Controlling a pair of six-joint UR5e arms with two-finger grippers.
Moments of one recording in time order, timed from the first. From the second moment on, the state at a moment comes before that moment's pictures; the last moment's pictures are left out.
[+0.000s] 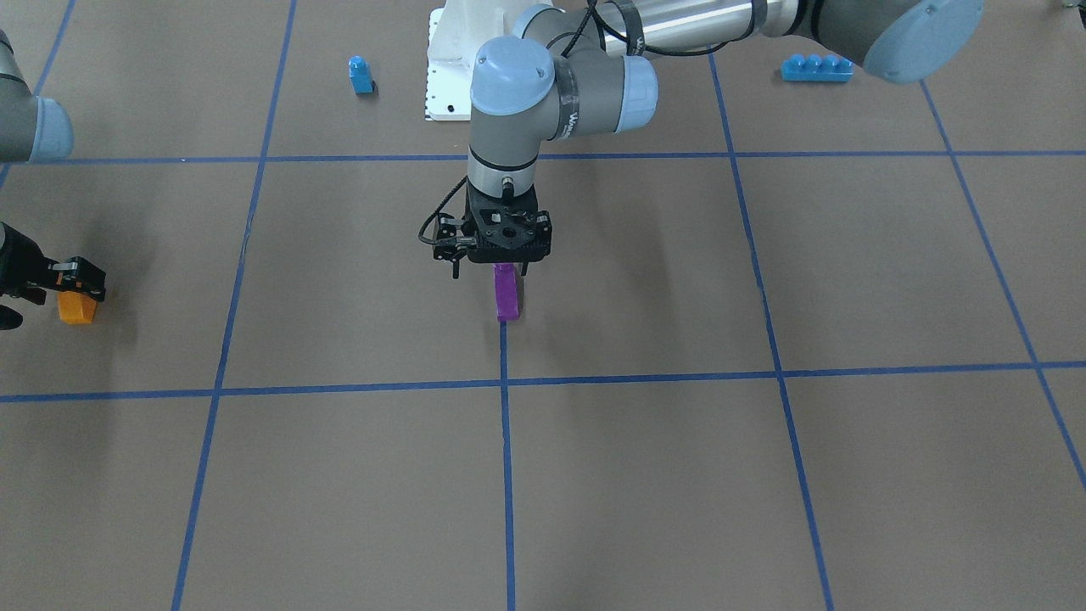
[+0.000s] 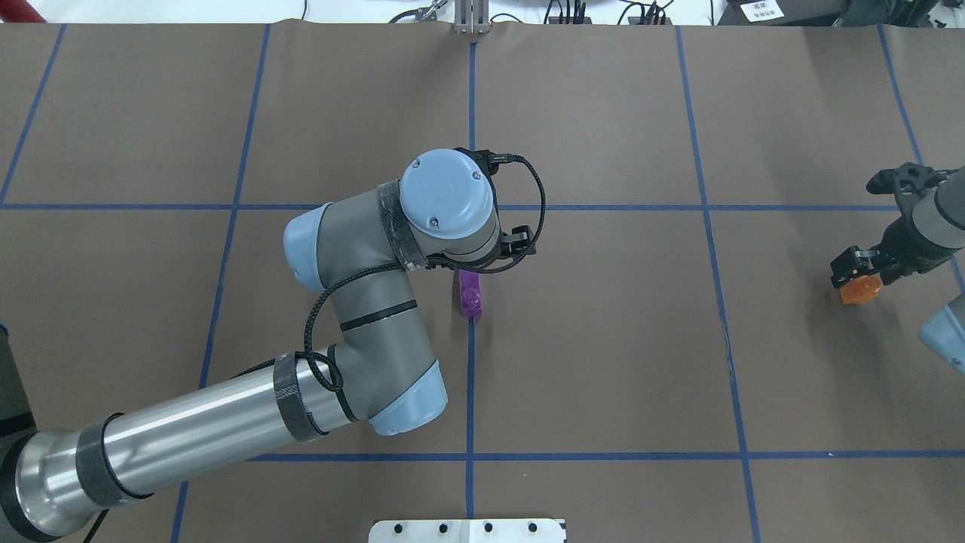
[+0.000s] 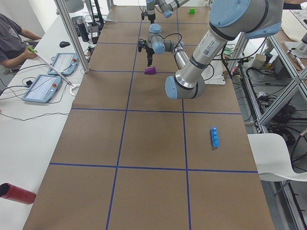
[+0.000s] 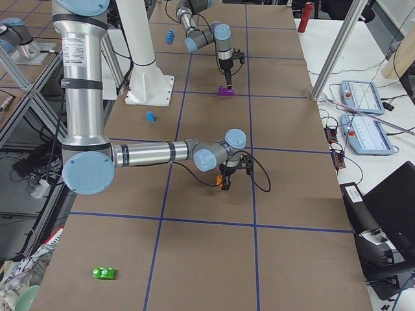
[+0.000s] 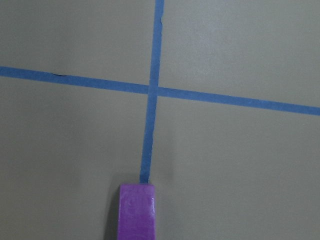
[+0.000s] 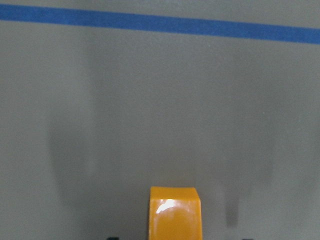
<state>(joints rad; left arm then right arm) -0.49 -2.47 -1.45 -1.73 -1.76 -1.37 1.01 -1.57 1.58 -1.22 2.22 0.61</state>
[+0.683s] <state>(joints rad) -0.50 -2.47 -1.48 -1.73 -1.76 -1.37 1.01 -1.53 1.66 -1.26 2.24 0.64</state>
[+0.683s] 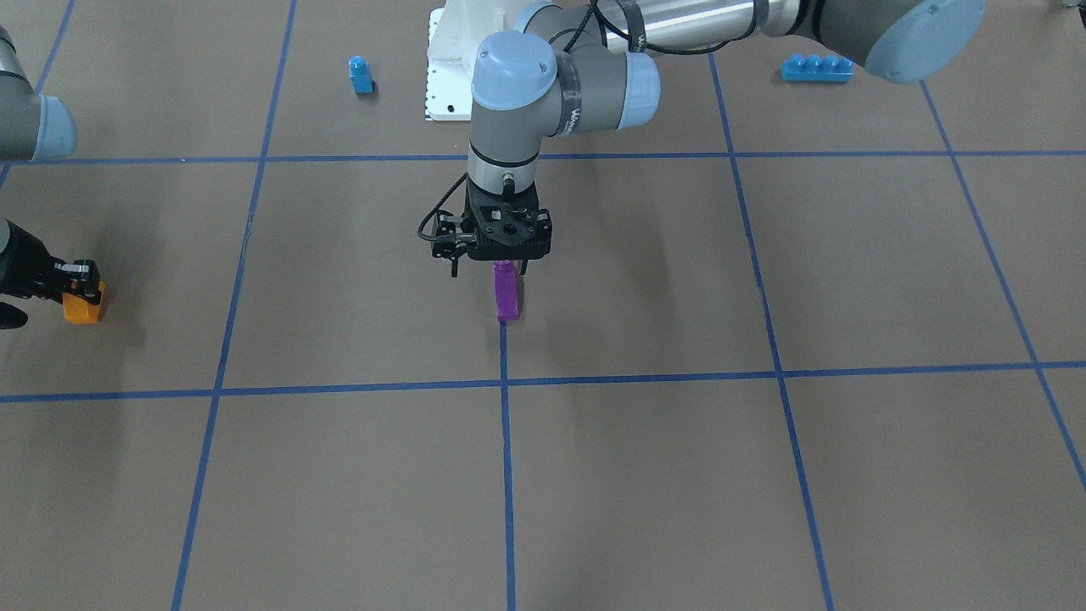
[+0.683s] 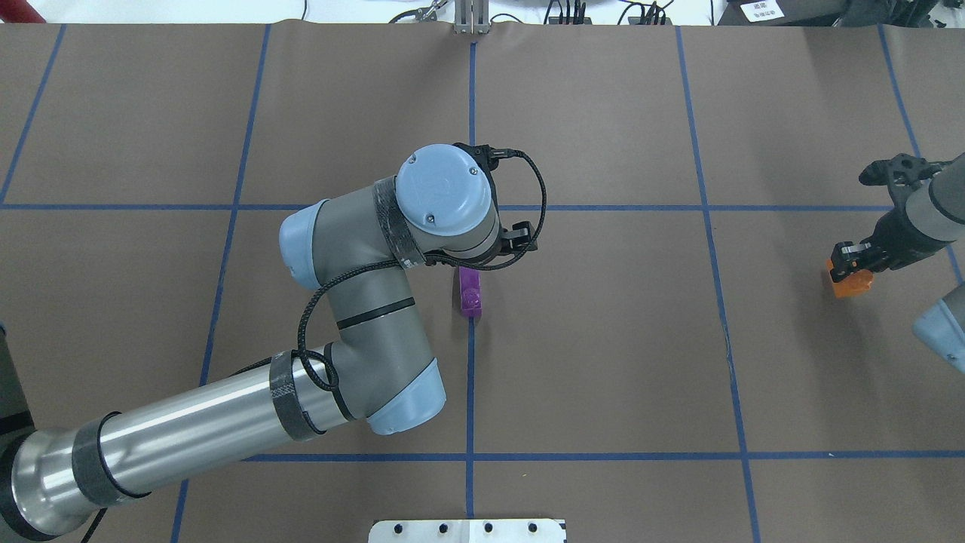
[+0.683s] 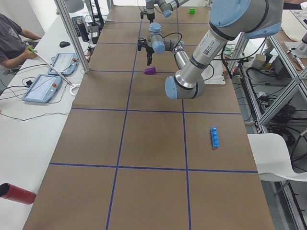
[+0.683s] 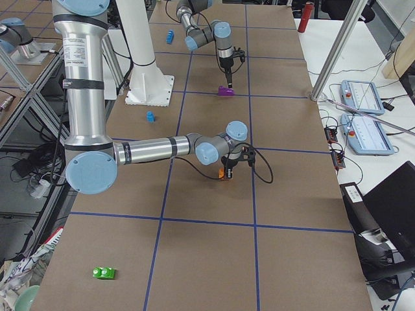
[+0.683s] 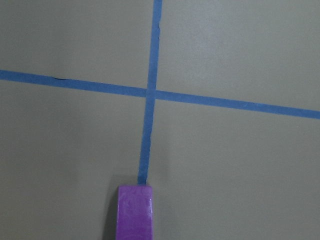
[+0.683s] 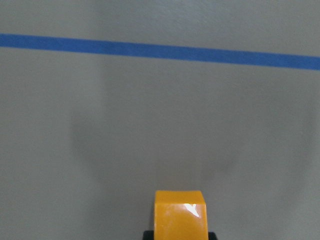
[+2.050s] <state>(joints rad) -0.77 -2.06 -1.78 -1.55 -1.92 -0.87 0.60 -0.76 1.51 -1.45 2.04 1.28</state>
